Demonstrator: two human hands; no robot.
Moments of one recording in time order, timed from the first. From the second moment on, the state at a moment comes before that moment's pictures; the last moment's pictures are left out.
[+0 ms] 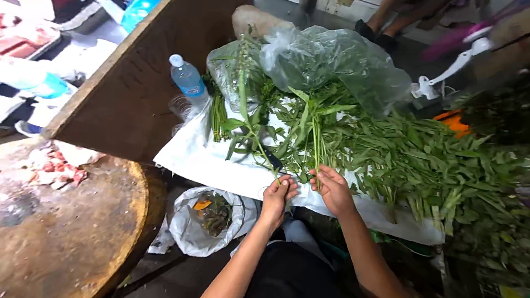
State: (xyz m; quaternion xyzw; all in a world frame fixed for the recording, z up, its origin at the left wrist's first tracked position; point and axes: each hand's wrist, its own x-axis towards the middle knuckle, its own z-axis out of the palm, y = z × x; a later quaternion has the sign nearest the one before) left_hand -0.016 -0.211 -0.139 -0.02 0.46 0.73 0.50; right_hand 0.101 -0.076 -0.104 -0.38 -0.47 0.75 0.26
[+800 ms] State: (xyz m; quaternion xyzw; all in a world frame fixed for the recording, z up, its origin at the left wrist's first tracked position) left_hand -0.017 -0.234 -0.171 -0.04 0.46 0.73 0.50; right_hand 0.077 -0.148 -0.155 -0.36 -0.63 0.68 0.12
